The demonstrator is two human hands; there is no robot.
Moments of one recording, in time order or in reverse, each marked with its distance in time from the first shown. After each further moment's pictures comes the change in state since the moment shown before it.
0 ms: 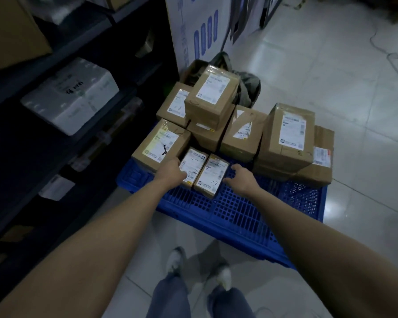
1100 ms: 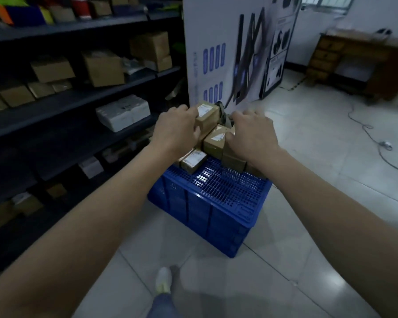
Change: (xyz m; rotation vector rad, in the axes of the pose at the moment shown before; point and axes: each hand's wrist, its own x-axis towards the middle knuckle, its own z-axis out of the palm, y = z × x) left_hand -0.501 0.182 0.015 0.344 0.811 0.419; right_hand -0.472 0.084 -0.127 -0.619 0.761 -0.636
